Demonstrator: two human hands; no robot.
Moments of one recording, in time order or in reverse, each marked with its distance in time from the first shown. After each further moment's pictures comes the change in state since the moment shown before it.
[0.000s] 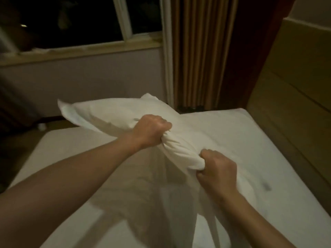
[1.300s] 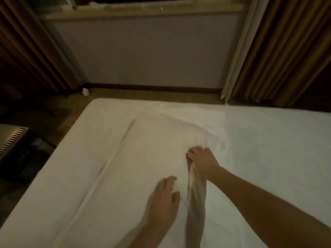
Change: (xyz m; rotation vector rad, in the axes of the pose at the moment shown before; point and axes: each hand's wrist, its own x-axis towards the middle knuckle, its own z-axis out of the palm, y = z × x) left_hand -0.338 -0.085 0.246 -0.686 -0.214 -1.208; right_hand 0.044 -0.204 0.451 -0.193 -0.896 -0.531
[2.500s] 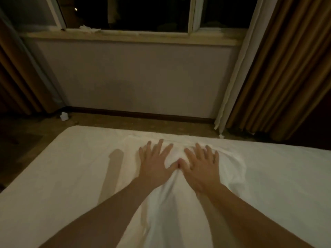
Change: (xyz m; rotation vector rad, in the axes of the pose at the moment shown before) left_hand 0.330 -0.020 -0.040 0.393 0.102 0.191; right_hand 0.180 0.037 -0.010 0.188 0.242 0.488
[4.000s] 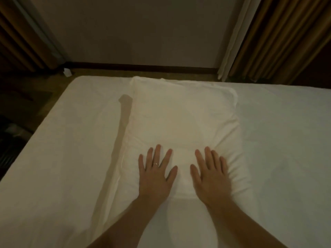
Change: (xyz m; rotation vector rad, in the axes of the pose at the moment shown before) left_hand -0.288 0.001 0.084 0.141 0.016 -0.005; right_hand -0.286 0.037 0.075 0.048 -0.011 0.007
